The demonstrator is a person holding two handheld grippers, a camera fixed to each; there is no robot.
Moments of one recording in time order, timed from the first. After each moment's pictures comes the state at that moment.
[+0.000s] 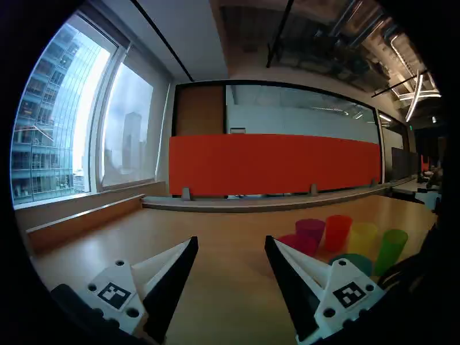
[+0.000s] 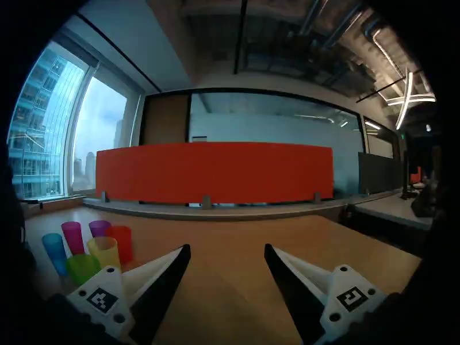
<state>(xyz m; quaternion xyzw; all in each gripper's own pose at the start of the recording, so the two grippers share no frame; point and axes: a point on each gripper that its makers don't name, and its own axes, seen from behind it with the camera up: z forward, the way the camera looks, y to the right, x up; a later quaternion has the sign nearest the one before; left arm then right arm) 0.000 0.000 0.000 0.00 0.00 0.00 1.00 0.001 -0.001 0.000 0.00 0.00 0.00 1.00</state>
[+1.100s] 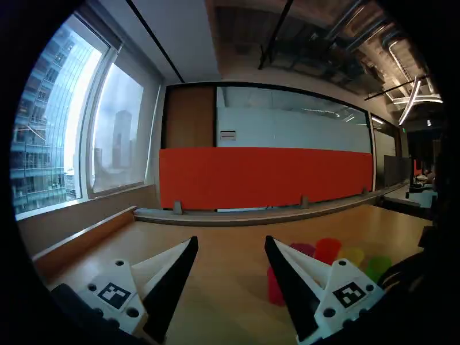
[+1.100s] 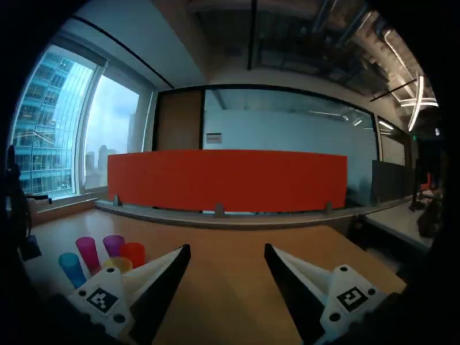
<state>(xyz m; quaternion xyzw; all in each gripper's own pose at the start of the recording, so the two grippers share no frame) 0.080 0.003 0.009 -0.04 0.00 0.00 1.00 0.078 -0.011 0.005 0.05 -0.02 -0.01 1.00</state>
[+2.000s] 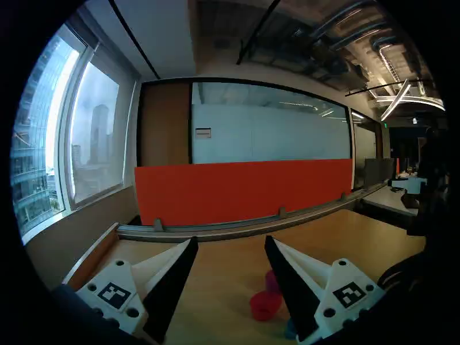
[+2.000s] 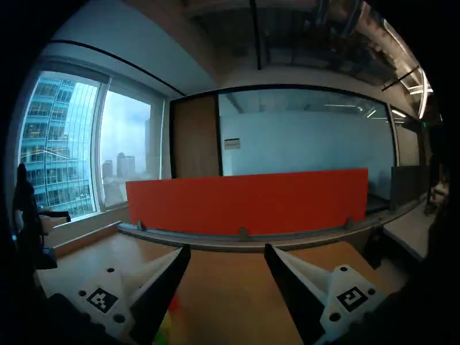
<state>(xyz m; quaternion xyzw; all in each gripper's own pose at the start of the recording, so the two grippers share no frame) 0.190 0.021 0.023 -0.12 -0.03 0.01 0.99 0.206 -0.037 0.021 0.12 -0.03 0.03 0.99</state>
